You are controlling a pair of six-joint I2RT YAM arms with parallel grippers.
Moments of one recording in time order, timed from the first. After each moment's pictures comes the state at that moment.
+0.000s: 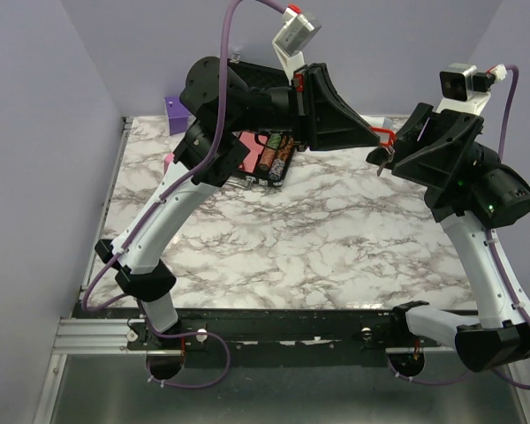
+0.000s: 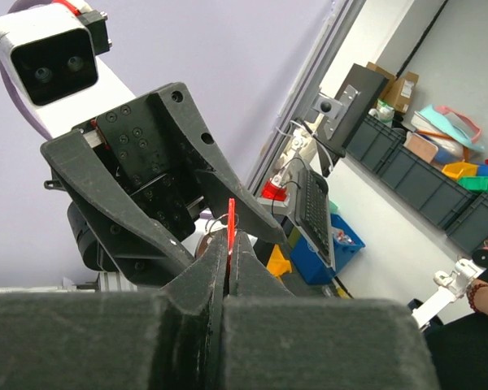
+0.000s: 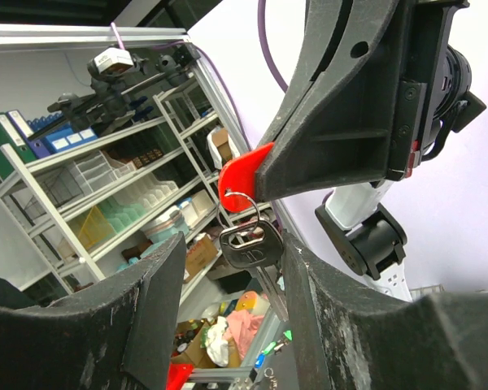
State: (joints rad) left arm -0.86 1.74 2.35 -0.02 0.91 -0.94; right arm 0.22 1.16 1.34 1.26 -1.02 2.00
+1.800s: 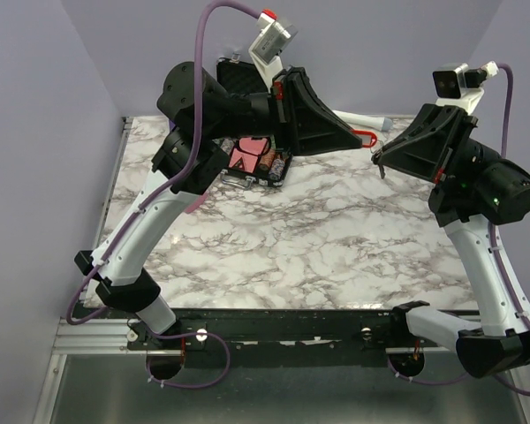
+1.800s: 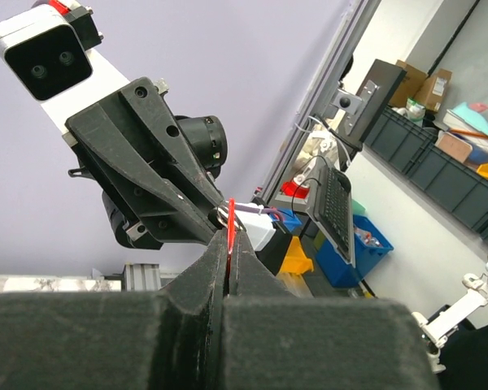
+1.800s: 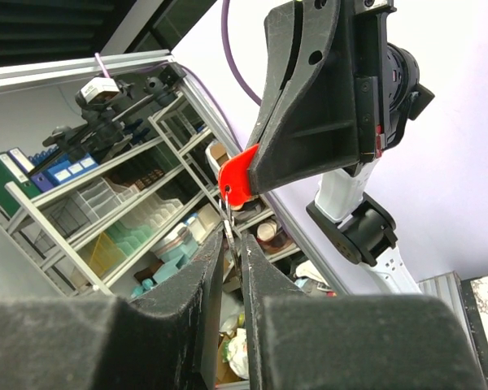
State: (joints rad) left arm -0.83 1.62 2.22 -0.06 0.89 -0.85; right arm 0.22 1.12 1.34 1.07 -1.03 1.96
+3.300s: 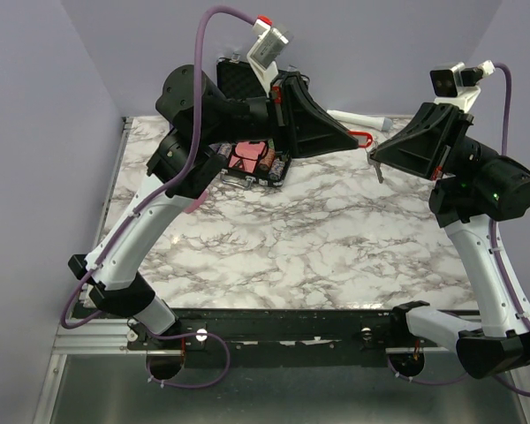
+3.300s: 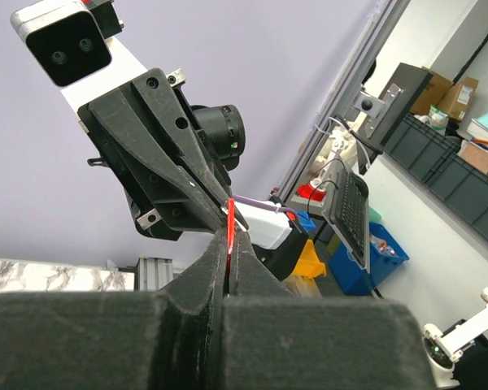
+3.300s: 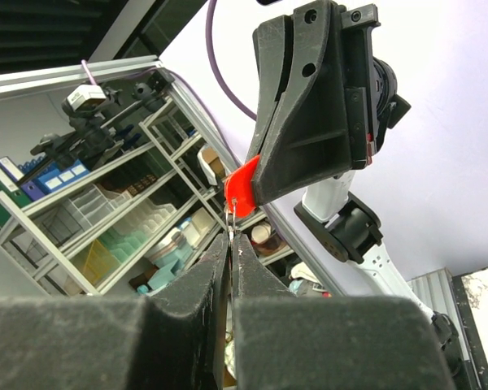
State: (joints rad) left arm -0.83 1.57 2.16 -0.11 0.84 -0.79; right arm 0.22 1.12 1.34 1.00 -1.04 1.91
